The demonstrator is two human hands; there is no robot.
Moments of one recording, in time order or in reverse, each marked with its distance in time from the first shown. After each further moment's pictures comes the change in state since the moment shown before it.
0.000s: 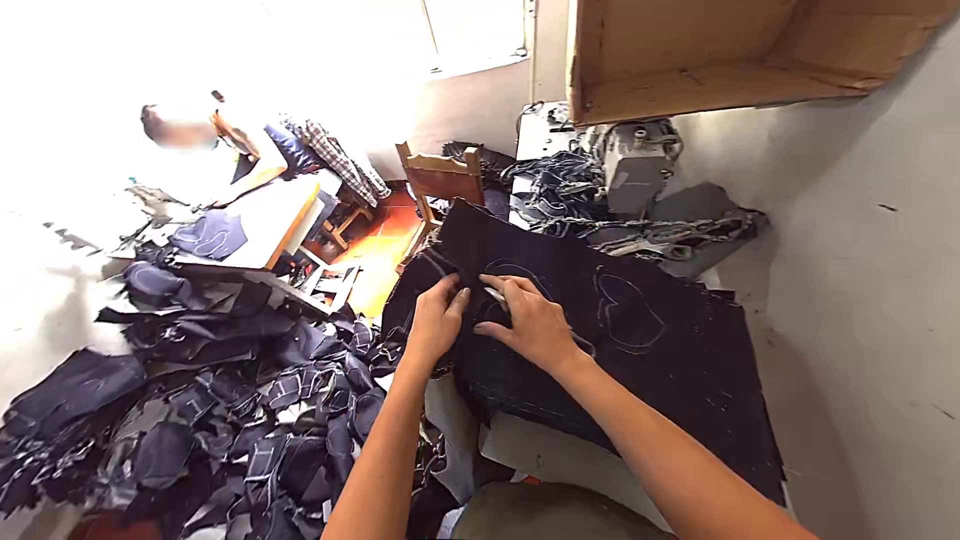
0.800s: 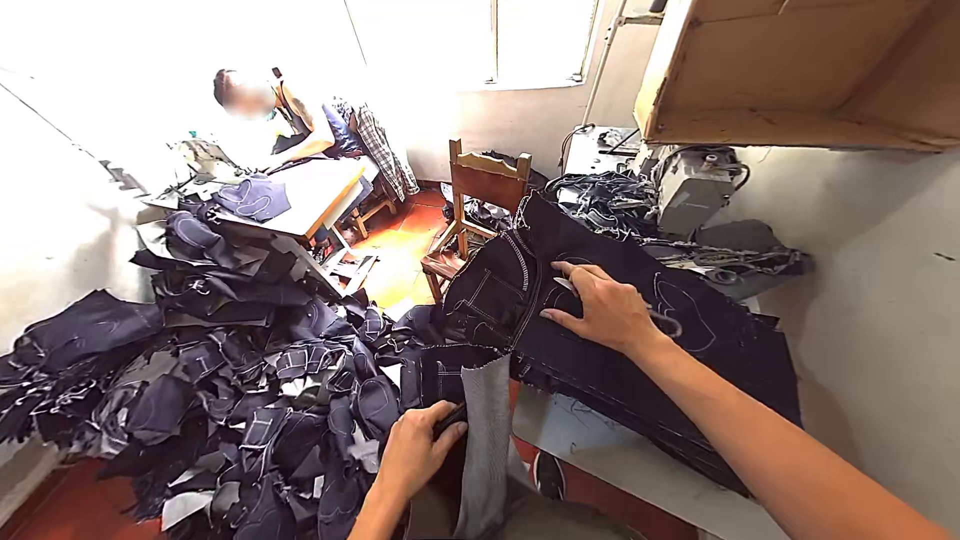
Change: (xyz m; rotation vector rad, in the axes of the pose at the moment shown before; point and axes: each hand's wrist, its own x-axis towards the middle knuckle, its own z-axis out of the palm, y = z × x) left_hand -0.218 -0.154 -0.040 0.209 -0.100 -0.020; right_hand 0.001 -0.010 -0.016 -0.387 -0.072 -0.219
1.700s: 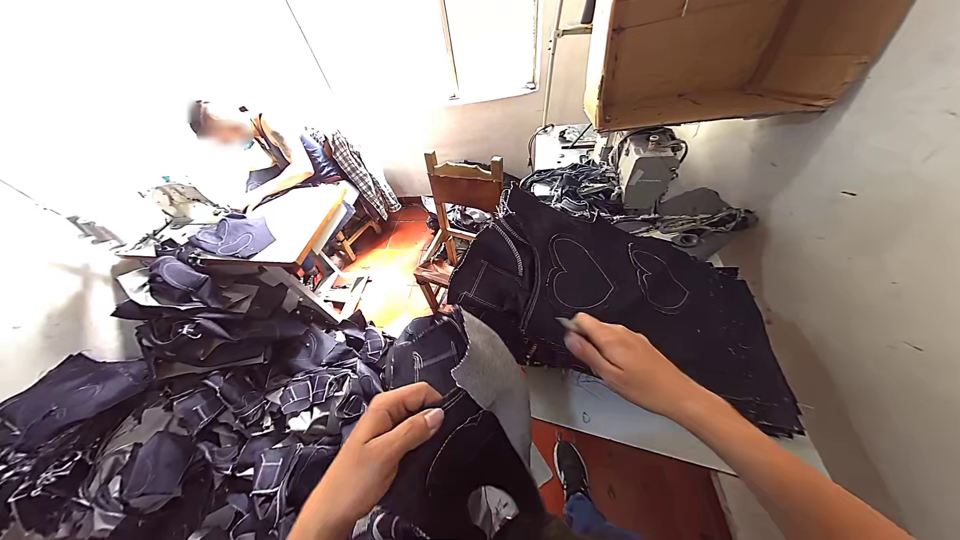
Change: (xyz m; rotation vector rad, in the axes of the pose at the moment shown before) left_hand -0.032 0.075 -0.149 -0.743 -0.234 0.266; right_hand -0.086 -0.097 -0.059 0.471 -0.274 0.266
